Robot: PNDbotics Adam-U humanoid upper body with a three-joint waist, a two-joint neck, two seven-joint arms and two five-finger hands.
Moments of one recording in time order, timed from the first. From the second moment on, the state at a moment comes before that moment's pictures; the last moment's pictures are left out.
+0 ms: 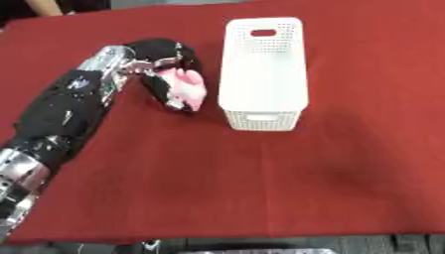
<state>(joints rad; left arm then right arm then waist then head) -0.88 0.53 -0.23 -0.80 -0.99 -0.62 -0.12 -0.19 -0.36 0.07 -1.99 0.37 -0.42 -0.09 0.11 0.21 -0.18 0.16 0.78</state>
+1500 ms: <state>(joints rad) -0.90 0.54 -0.16 -0.86 -1.32 -0.50 0.17 -0.18 -0.36 0.08 -1.99 0.37 -0.40 -0.08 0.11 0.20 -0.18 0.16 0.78</state>
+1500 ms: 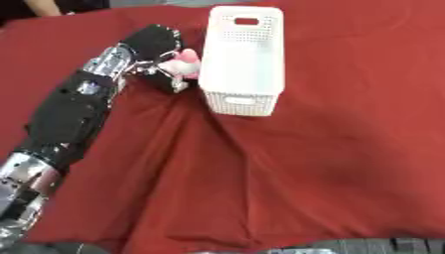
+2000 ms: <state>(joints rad) -0.96 0.59 -0.16 -0.98 -1.18 -0.52 0.08 -0.17 -0.36 0.08 -1.99 0.37 -0.40 -0.06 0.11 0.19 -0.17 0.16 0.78</state>
